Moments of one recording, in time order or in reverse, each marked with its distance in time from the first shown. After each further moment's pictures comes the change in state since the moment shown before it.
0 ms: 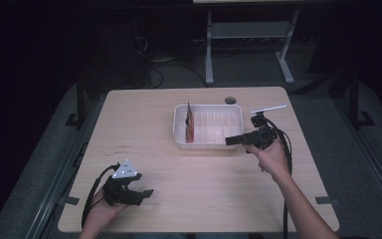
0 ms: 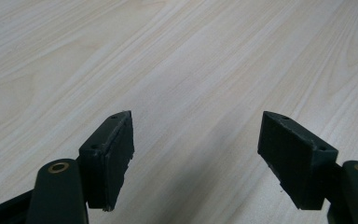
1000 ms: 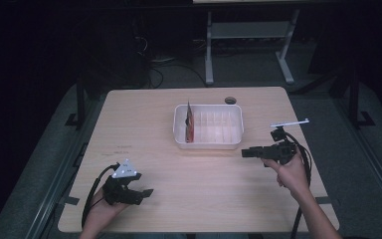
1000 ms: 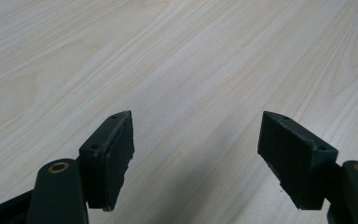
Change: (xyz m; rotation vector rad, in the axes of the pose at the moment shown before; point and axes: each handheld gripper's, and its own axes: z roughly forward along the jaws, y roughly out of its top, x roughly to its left) left arm 0.001 0.000 0.000 -0.002 0.005 -0.004; right arm -0.024 -0.047 -0.033 -0.036 0.029 0.011
